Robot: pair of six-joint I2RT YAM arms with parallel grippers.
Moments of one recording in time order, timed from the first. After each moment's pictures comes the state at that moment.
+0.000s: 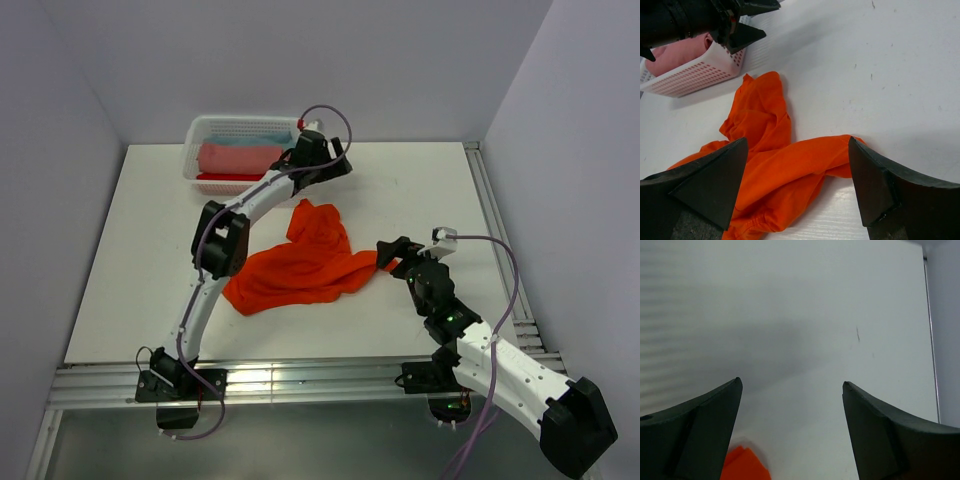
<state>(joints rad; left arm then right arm) -0.57 2.50 2.19 -0.20 0.04 -0.68 0.56 0.69 0.22 0.27 0.45 0.60</state>
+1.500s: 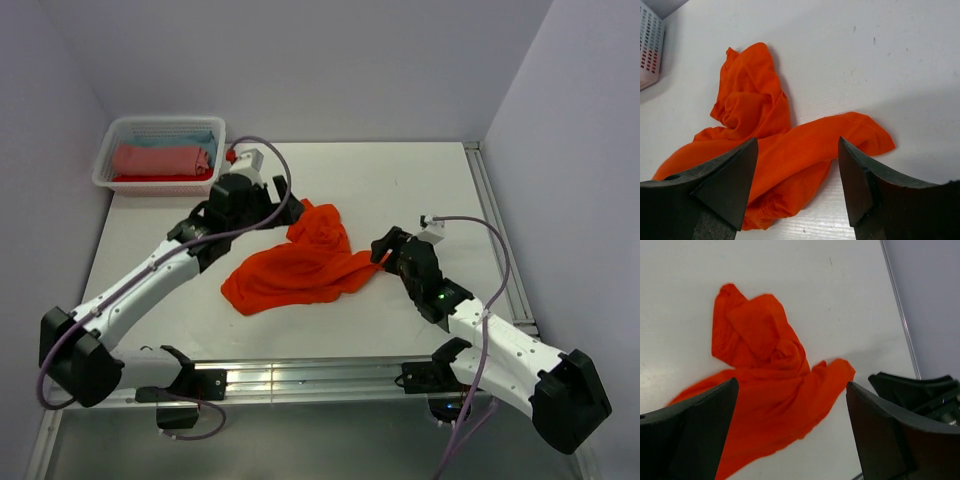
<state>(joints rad) -0.58 1.31 1.13 -0.23 -0.02 -0.60 0.56 0.90 0.39 0.09 0.40 0.69</state>
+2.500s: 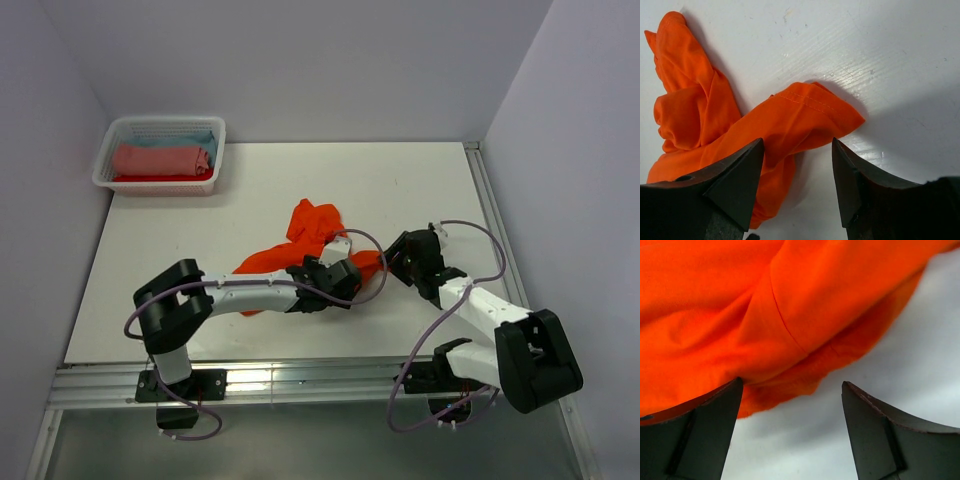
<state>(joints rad) -1.17 1.76 1.11 -0.33 -0.50 -0.73 0.30 1.16 0.42 -0.01 0.10 0.95</state>
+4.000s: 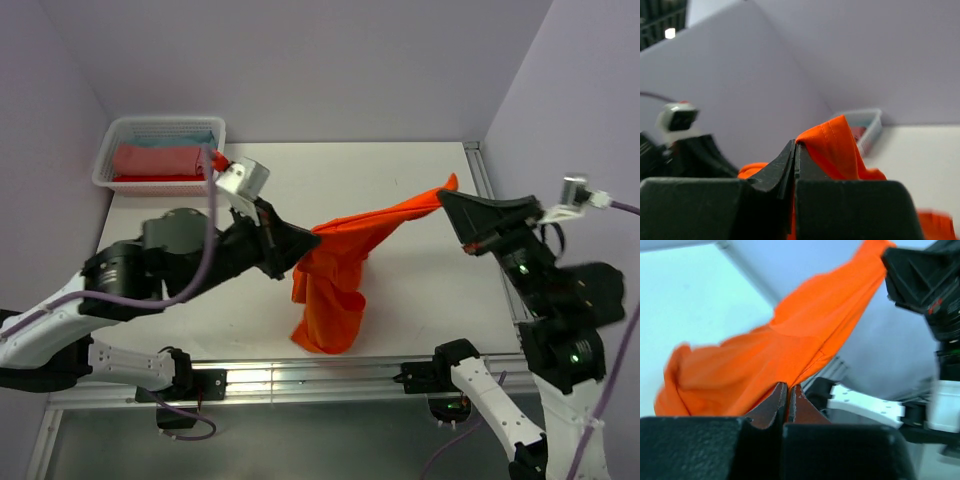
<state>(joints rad) -1.35 1.15 1.69 -0.71 -0.42 -0.59 0.25 0.58 1.22 -0.33 -0.25 0.78</state>
